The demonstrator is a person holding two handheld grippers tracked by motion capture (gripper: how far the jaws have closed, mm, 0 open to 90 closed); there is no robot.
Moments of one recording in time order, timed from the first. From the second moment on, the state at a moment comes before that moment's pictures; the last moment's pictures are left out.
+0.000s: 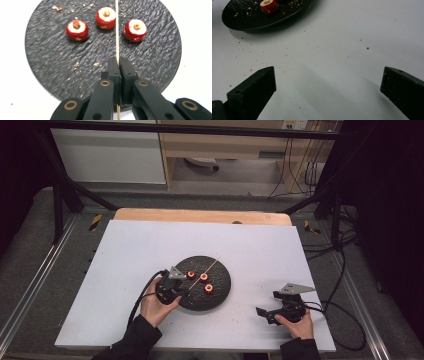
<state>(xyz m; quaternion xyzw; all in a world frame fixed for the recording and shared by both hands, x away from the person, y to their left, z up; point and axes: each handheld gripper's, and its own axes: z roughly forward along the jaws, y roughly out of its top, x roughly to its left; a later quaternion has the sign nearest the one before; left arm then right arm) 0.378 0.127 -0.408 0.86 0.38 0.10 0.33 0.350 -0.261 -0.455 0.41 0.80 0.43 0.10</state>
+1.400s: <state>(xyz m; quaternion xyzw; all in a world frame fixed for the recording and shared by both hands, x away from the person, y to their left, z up) 0.323 0.214 -0.431 0.80 0.38 0.14 0.45 0.352 -0.241 -0.449 0.42 0.79 0.44 0.10</state>
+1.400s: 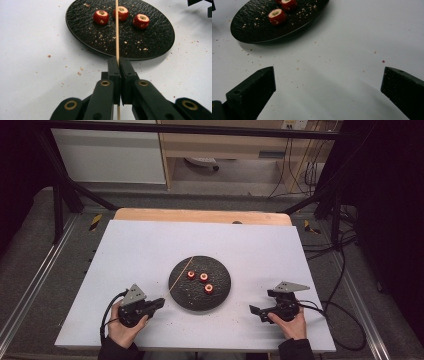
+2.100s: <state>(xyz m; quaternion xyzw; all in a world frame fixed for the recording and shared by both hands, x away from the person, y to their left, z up) 0.319 0.216 -0.433 0.80 0.37 0.14 0.45 0.361 -0.181 -0.421 0.39 0.81 0.42 0.11</state>
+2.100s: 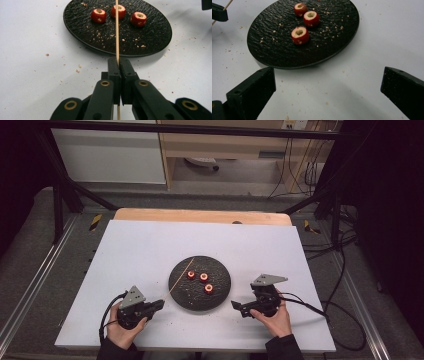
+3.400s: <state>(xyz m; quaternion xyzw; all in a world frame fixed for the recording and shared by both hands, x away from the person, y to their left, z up) 0.322 0.215 -0.436 0.81 0.37 0.13 0.44 0.425 -0.077 -0.408 0.38 0.87 0.32 0.05</state>
